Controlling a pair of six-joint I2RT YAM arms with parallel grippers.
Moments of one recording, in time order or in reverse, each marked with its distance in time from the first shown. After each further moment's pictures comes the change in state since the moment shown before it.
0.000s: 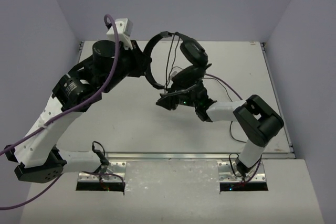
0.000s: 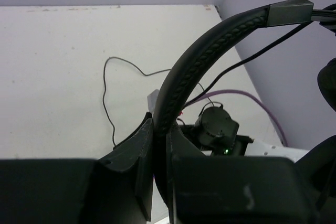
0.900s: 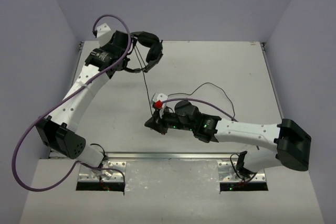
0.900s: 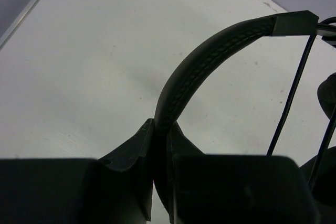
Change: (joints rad) left arm 0.409 0.288 -0.088 -0.118 -0.402 -0.301; right arm 0.477 -0.366 0.037 -0.462 0.401 -0.147
